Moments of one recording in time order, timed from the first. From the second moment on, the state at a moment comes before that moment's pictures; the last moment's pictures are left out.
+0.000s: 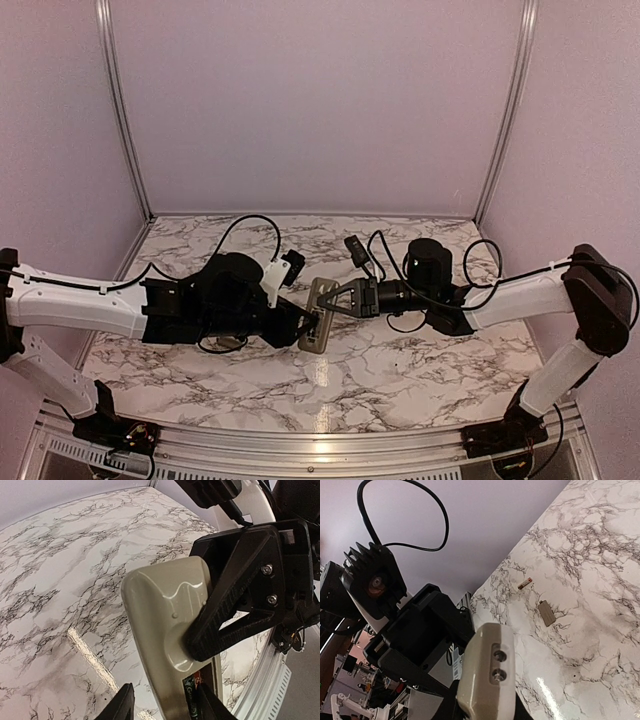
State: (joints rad) left arm -1.13 1.43 0.91 -0.01 -0.10 -0.42; right arm 0.78 1.57 0.72 0.70 -0.77 0.79
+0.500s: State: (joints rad) left arm -0.94 1.29 0.91 -0.24 -0.13 -0.44; right arm 0.71 1.57 0.71 0.69 -0.77 0.79
